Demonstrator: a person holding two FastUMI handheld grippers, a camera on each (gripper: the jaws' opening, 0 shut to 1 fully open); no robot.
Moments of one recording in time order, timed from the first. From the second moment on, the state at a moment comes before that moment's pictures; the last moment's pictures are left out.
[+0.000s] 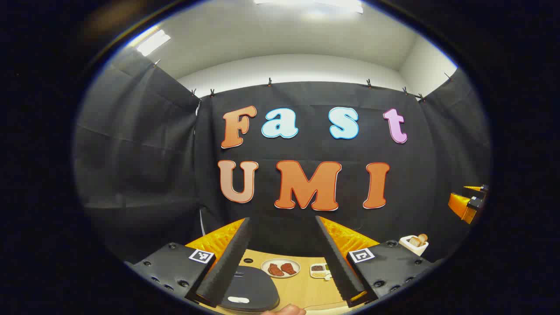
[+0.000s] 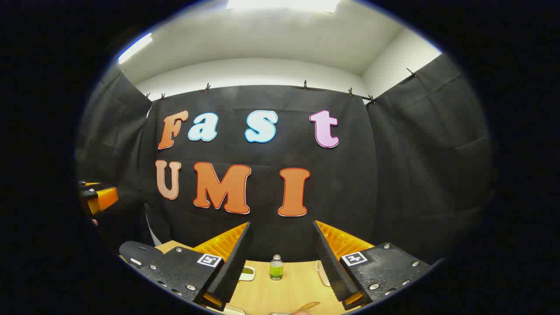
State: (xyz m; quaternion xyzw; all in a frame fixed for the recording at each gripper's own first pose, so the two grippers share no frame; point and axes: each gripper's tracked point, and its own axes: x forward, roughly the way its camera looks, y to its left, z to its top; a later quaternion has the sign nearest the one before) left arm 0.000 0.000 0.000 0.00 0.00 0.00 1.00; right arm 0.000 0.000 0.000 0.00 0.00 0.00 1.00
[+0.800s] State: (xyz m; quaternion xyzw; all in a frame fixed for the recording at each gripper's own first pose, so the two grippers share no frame) left arm -0.008 -0.028 0.009 0.03 -0.02 -0.03 1.00; right arm -0.011 -0.003 -0.006 0.01 0.00 0.00 1.00
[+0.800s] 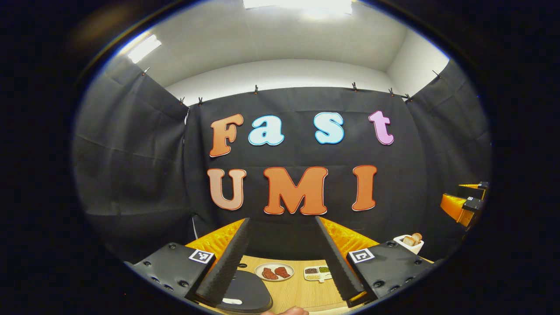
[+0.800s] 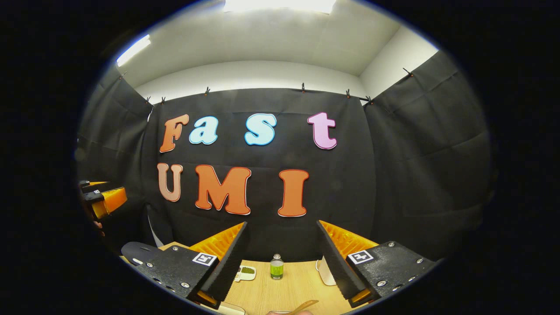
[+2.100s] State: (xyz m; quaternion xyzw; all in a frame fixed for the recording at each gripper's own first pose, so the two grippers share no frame) left arm 0.038 0.070 -0.164 -0.08 0.40 0.04 0.91; right arm -0.017 -0.030 -0.052 -0.01 0.06 -0.05 1.00
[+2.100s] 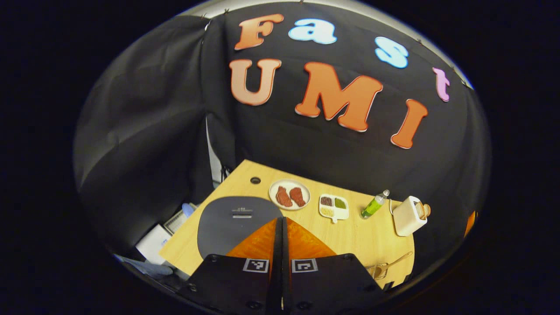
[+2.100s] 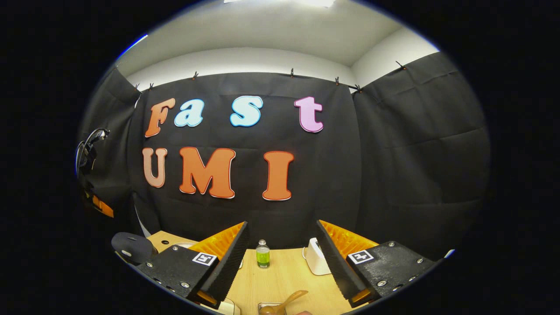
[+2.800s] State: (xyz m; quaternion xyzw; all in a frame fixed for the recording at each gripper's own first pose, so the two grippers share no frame) left arm -0.018 0.095 -0.300 -0.16 0.63 0.09 0.76; right arm -0.035 -0.046 -0.114 -0.01 0.15 -0.08 0.98
